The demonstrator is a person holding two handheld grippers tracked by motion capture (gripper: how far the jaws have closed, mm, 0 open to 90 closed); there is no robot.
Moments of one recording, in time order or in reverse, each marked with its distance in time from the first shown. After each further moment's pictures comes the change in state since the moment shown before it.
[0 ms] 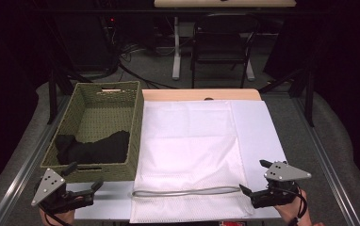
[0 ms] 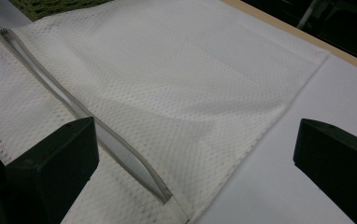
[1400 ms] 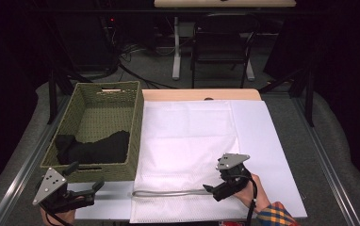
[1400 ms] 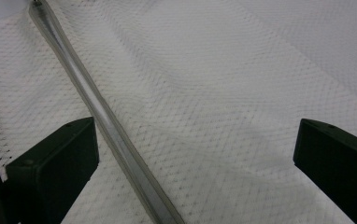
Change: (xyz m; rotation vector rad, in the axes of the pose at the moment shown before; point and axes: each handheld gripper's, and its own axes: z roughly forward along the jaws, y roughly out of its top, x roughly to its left) left arm 0.000 0.000 0.002 0.009 -0.014 0.007; right arm 0.036 0.030 0.101 0.152 0.213 -0.092
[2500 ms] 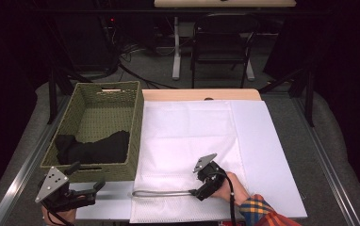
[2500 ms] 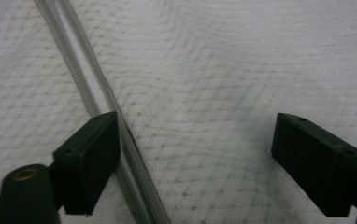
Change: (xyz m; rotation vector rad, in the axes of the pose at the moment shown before) left arm 0.000 0.000 0.003 0.026 -0.008 -0.001; right arm 0.006 0.002 0.075 0.209 0.137 -0.042
